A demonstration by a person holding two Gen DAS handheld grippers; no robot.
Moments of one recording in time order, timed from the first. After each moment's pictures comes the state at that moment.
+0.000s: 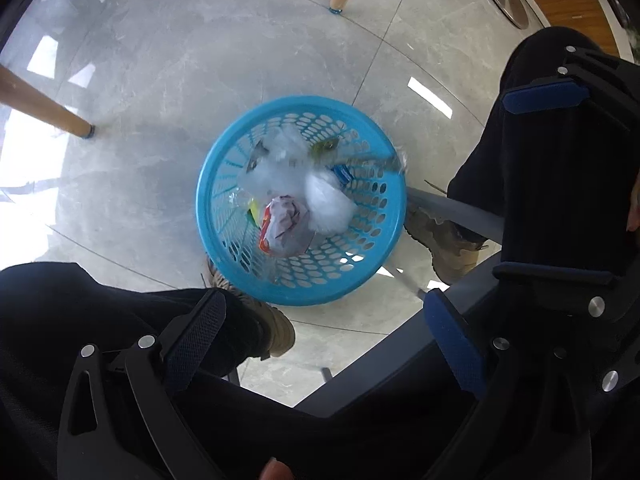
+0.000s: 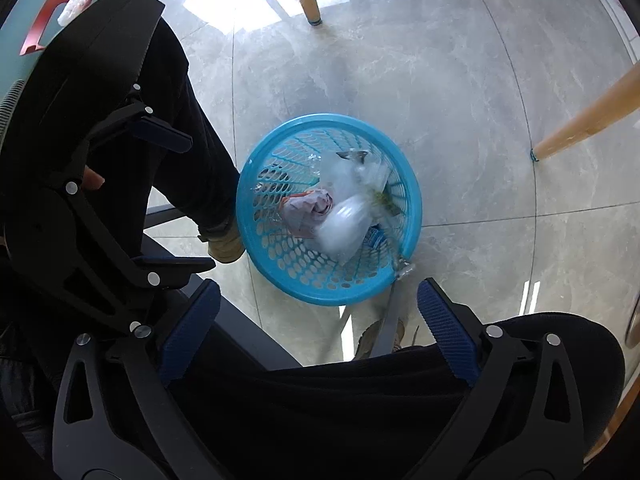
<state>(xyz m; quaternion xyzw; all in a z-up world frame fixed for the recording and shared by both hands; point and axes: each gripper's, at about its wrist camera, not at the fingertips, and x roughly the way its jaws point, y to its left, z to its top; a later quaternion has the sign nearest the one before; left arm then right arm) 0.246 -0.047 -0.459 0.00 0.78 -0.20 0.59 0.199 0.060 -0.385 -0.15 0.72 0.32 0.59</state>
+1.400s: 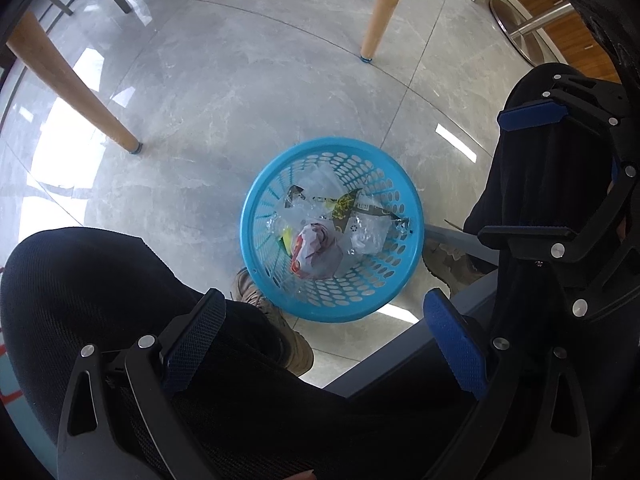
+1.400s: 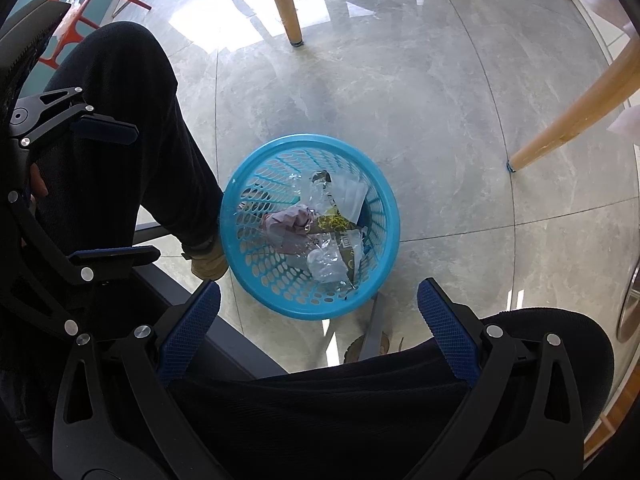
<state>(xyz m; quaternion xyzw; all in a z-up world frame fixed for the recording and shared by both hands) 0.237 -0.027 -0.420 0.00 0.73 -0.14 0.67 0.195 0.059 -0.376 -0.15 0.70 0.29 0.64</state>
